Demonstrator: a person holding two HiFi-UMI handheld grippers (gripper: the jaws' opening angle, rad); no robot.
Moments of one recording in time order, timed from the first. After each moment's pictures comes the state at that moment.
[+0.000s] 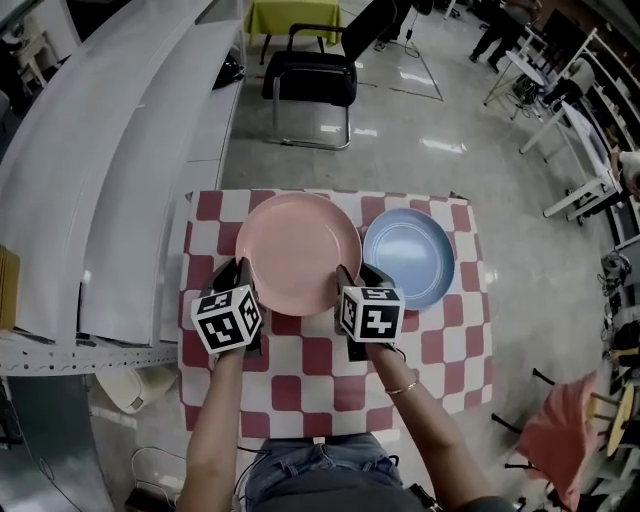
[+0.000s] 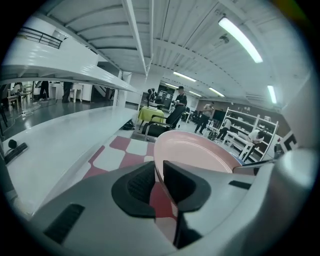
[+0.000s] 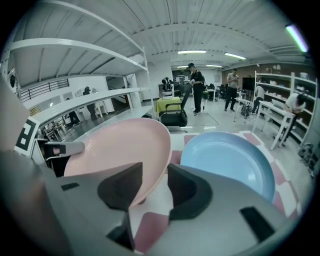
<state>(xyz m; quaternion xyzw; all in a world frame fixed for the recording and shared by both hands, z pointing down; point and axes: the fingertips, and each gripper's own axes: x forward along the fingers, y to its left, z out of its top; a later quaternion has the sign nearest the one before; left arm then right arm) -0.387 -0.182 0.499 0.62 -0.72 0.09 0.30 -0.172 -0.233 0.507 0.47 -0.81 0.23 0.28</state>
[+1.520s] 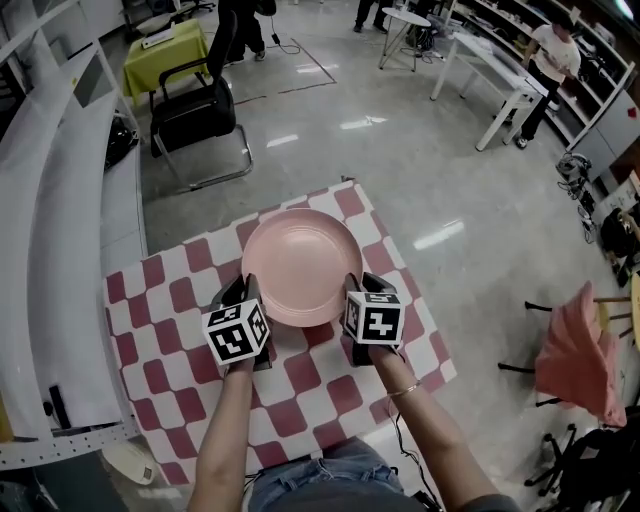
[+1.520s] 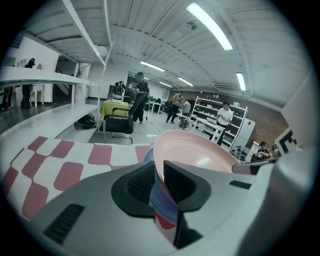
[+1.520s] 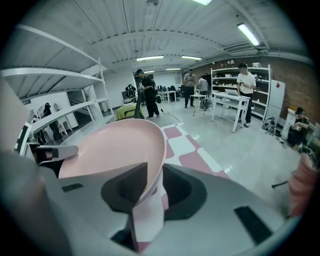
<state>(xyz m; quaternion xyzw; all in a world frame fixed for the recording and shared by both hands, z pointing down) -0.119 -0.284 0.501 0.74 -0.60 0.14 0.28 0.108 -0.263 0.512 0.62 -0.70 0.28 0.22</state>
